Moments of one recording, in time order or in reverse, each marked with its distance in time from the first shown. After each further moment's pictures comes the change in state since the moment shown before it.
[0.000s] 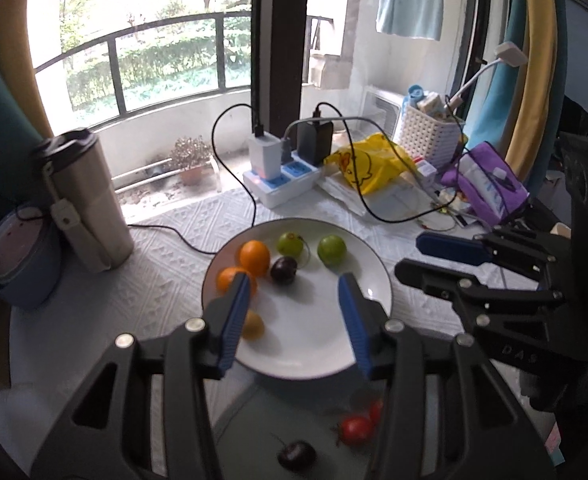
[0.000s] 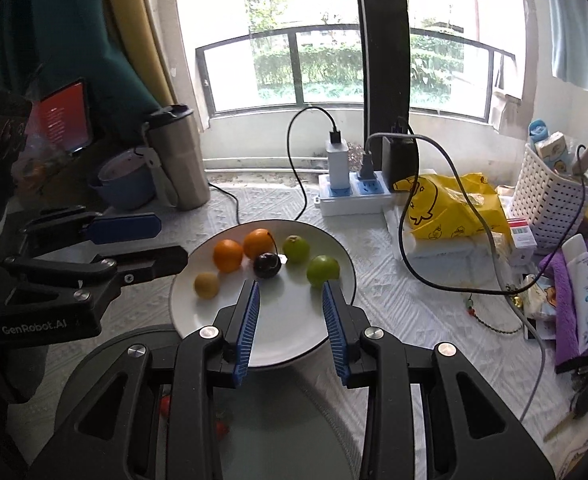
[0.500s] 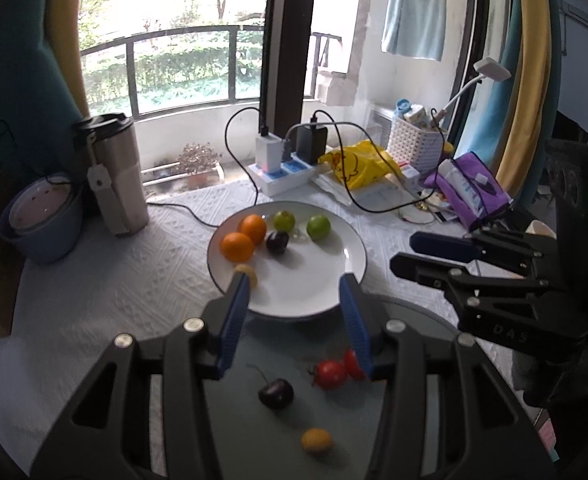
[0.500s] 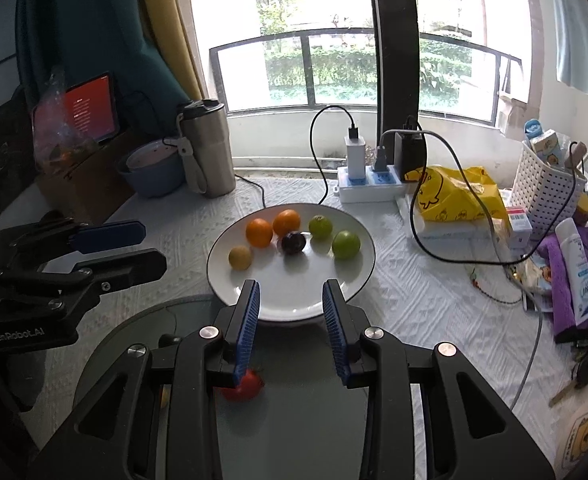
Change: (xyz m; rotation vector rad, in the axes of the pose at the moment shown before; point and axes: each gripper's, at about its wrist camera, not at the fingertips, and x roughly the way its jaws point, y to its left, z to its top) left arm -0.050 -0.011 -0.045 -0.051 -0.061 0.009; right arm -0.032 0.022 -0.026 -0.017 -0.002 0.026
